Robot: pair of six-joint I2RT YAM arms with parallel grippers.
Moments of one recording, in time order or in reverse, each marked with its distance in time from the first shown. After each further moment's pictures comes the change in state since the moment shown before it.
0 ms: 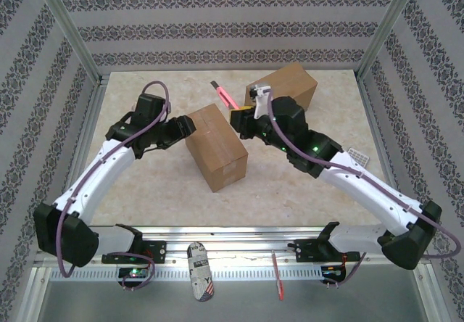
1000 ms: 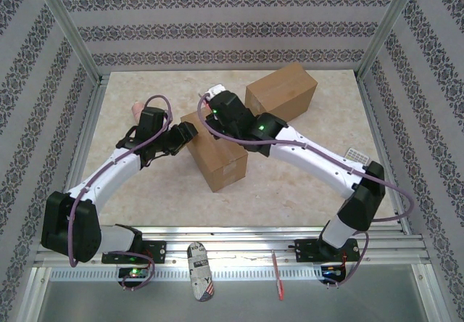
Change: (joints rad) left arm 0.048 0.018 -0.277 0.414 0.121 -0.148; right arm 0.120 0.417 0.375 -0.313 0.292 -0.199
